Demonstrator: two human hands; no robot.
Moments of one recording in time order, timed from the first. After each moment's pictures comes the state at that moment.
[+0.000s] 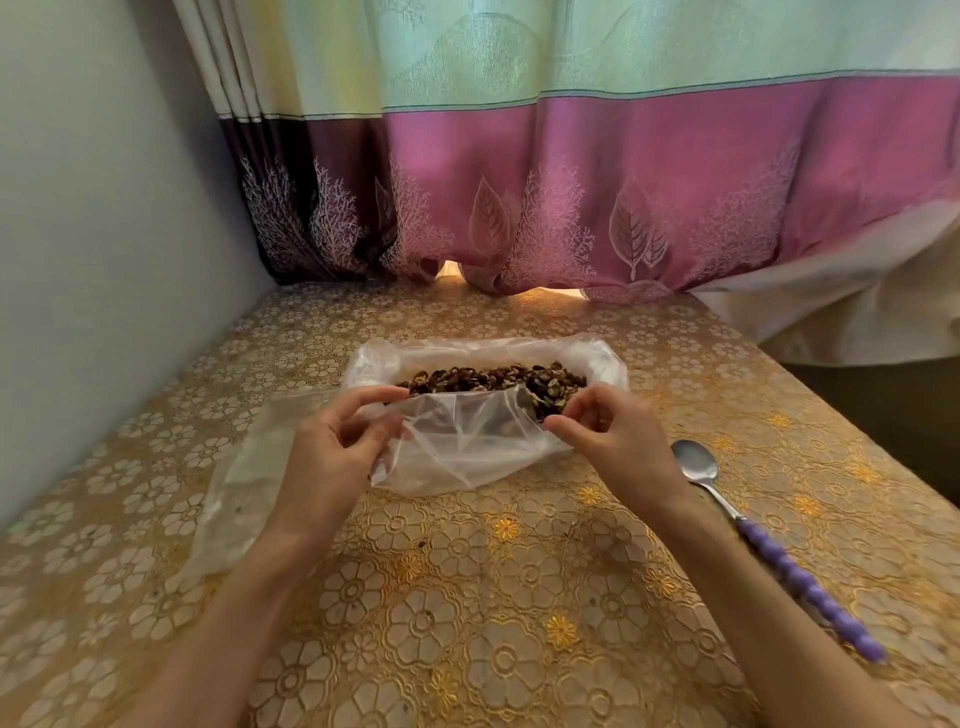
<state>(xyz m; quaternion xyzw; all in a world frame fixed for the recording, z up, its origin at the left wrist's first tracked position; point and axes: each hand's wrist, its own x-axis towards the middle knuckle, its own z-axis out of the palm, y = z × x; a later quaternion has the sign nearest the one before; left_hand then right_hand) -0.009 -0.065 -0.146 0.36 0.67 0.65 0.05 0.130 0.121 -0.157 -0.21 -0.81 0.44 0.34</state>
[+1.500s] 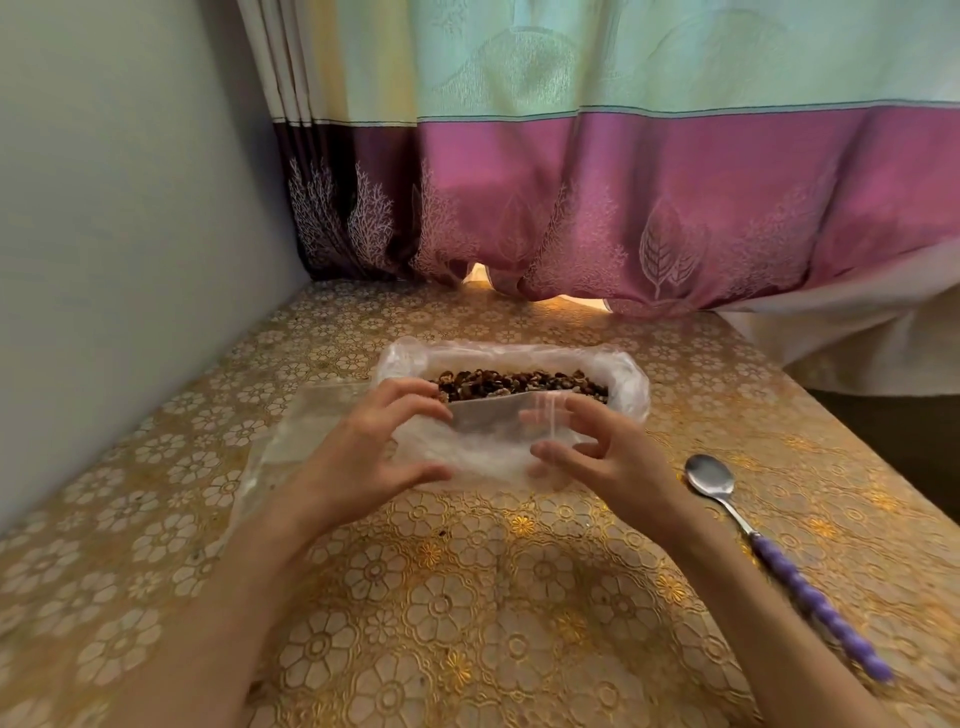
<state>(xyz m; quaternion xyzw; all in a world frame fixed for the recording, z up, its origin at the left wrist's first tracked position) -0.018 -0.081 -0.138 0.54 0.77 0.33 -0.05 0.132 0.105 -0.151 -0.01 -0.79 0.56 0.25</state>
